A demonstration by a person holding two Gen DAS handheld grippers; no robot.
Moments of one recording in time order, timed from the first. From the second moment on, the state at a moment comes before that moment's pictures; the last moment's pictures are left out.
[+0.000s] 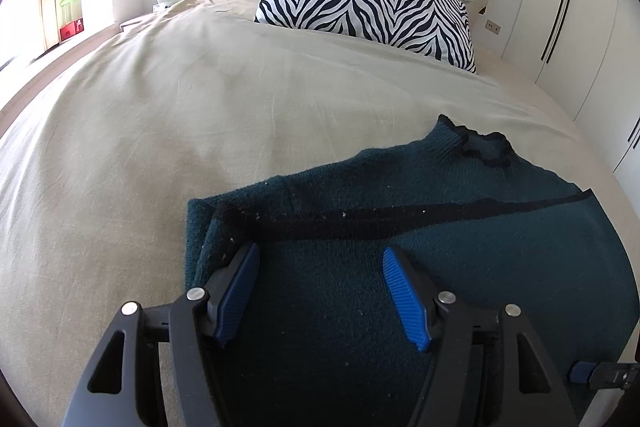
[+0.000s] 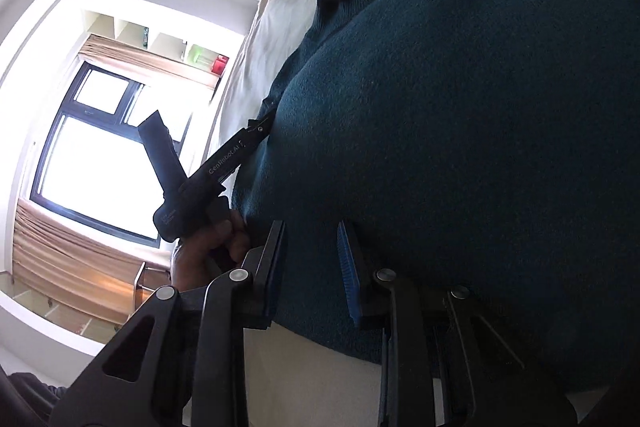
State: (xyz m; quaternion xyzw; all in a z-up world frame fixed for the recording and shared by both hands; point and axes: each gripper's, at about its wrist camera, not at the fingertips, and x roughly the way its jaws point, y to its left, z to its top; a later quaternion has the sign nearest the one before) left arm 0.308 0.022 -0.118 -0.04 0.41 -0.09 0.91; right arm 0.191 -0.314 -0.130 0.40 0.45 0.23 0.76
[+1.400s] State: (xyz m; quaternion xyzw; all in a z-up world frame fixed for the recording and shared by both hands) left arm 0.149 0.014 -0.108 -0.09 0.47 -0.14 0.87; right arm 0.045 -0.489 -0.110 0.51 0.30 0.01 0.81
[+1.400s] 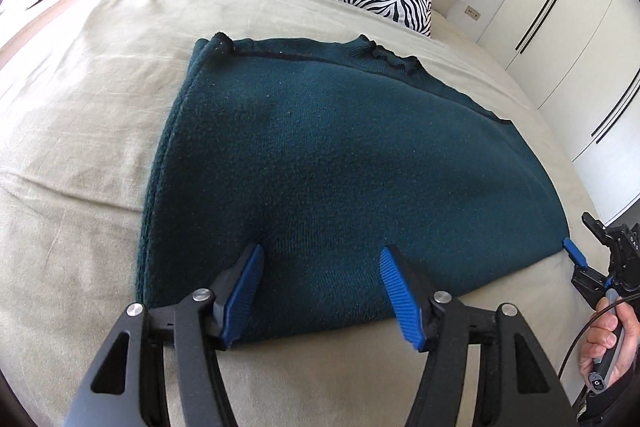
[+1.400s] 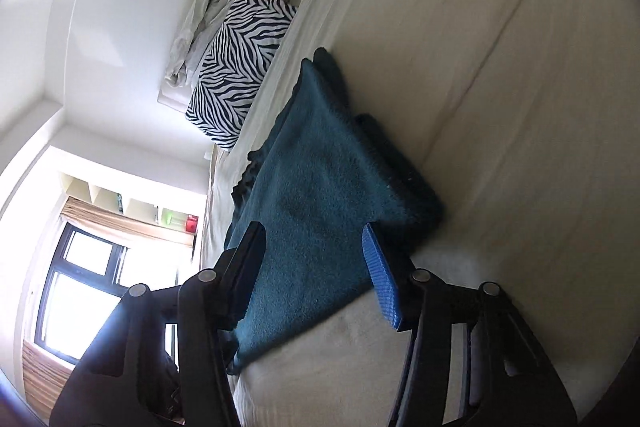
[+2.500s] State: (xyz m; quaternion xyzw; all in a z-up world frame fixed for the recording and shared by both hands) left arm 0.183 0.129 -0.121 -0.31 0.49 -0.15 0.80; right arm 0.090 -0.287 0.006 0.28 0.38 0.22 0.86
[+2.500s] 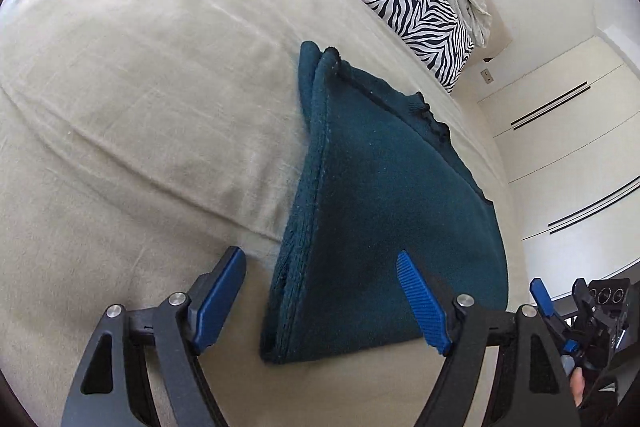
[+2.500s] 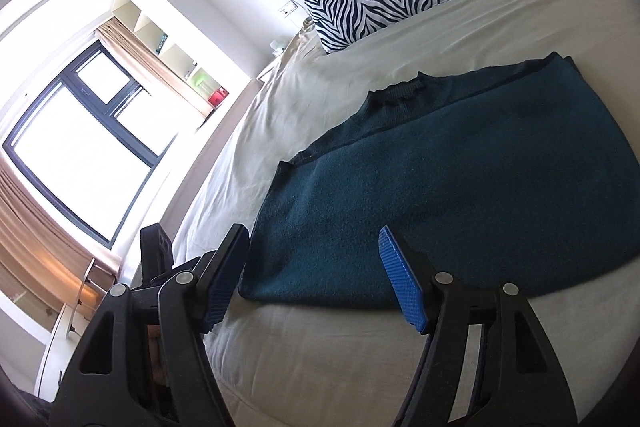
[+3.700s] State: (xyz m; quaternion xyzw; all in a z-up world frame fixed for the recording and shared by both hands) left arm 0.223 0.119 -0.121 -0.44 0.50 -0.26 0.70; right arm 0.275 -0.210 -0.105 0.43 0.50 0.30 0.69
